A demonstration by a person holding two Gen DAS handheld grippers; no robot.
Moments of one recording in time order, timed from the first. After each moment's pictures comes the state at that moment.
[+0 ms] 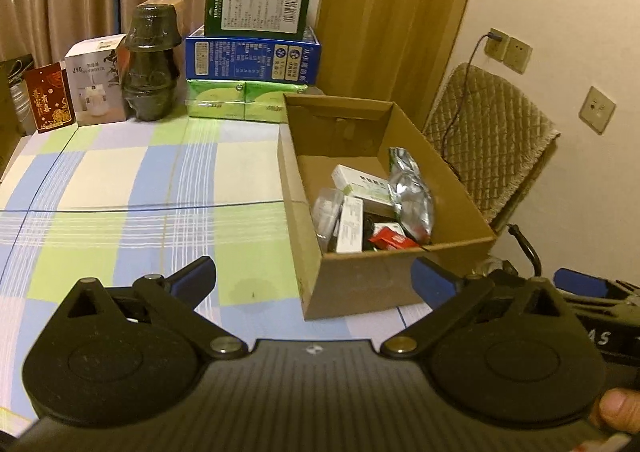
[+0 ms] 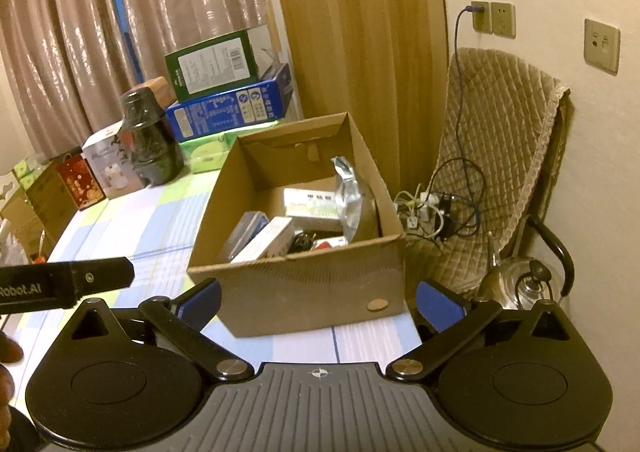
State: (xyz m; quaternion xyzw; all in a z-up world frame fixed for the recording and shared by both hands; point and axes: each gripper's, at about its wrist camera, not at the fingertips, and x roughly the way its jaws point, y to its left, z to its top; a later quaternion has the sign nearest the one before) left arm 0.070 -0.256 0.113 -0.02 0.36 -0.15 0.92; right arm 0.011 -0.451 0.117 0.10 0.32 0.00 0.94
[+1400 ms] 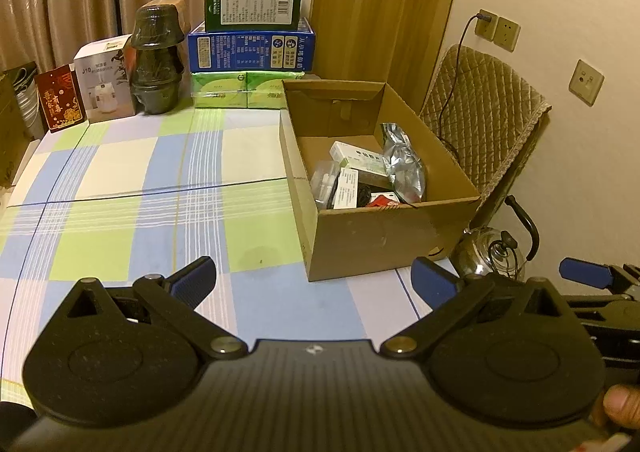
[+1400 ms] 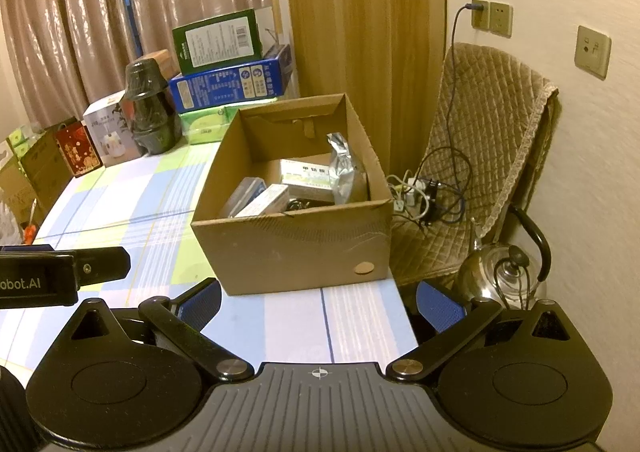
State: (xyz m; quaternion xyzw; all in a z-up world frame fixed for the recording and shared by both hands) left arm 0.027 -0.257 0.118 0.00 0.37 -0.14 0.92; right arm -0.022 -0.437 0.119 0.06 0.35 -0.01 0.94
